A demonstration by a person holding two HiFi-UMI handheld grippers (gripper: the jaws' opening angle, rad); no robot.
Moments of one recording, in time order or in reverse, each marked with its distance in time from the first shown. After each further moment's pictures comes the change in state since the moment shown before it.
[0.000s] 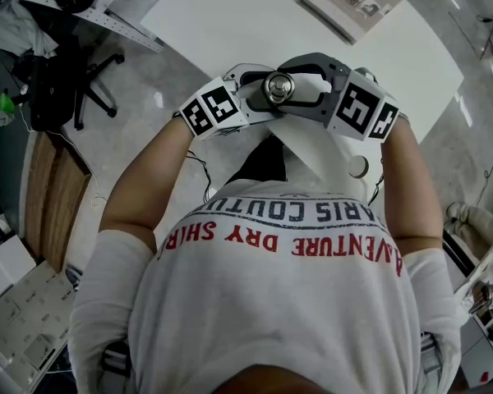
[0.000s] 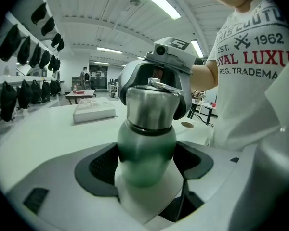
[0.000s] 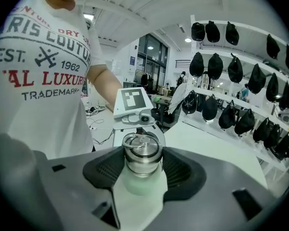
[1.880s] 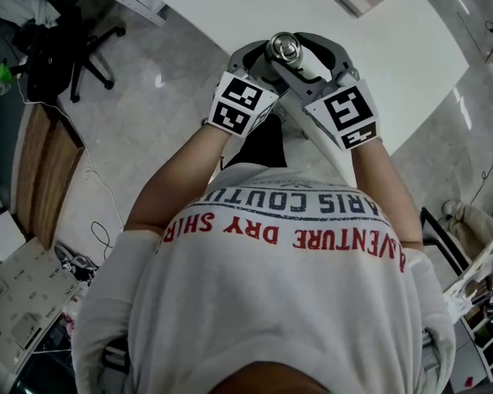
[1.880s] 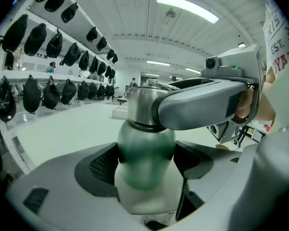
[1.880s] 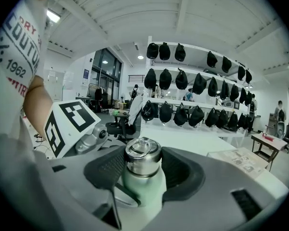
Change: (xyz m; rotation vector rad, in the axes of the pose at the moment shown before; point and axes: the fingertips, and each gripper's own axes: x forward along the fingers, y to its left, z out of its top) left arm 0.004 0.001 0.002 -0.324 -0.156 0.556; right arm -0.012 0.001 -0.005 0.314 -0.174 -0.535
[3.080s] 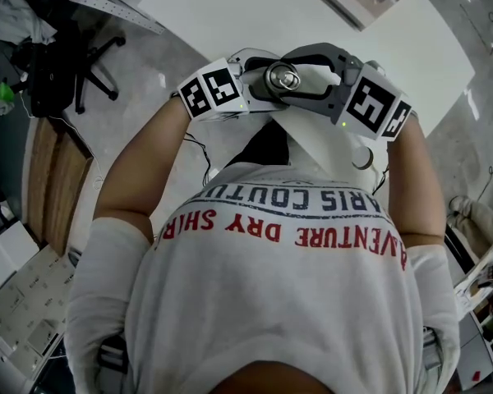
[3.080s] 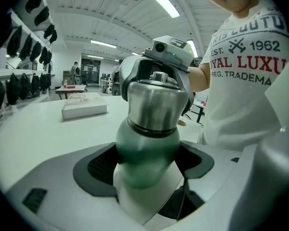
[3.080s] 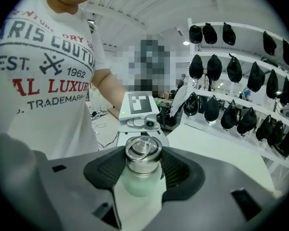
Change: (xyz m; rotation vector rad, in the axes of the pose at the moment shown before) left arm -0.002 -0.011 -0.011 0.336 0.219 -0.657; right arm 0.001 0.011 0.000 -0.278 0.129 0.561
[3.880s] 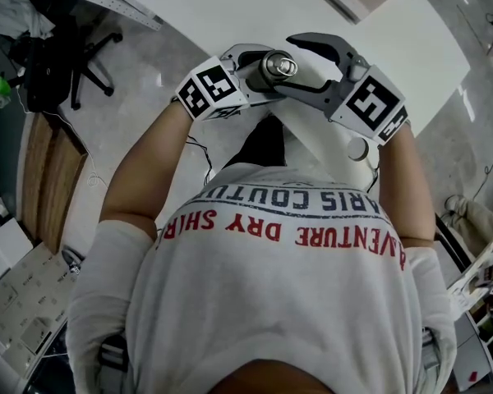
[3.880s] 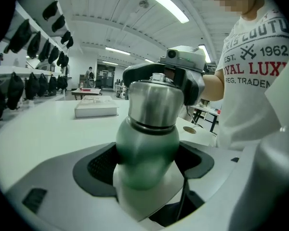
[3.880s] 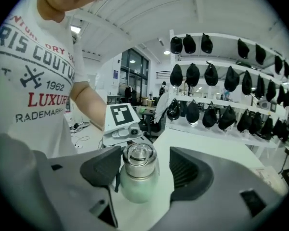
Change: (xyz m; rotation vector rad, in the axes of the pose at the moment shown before) left arm -0.004 0.005 0.004 -0.093 -0.085 0.142; right arm -0.012 -0.010 0.015 0.135 -0.114 -0.185
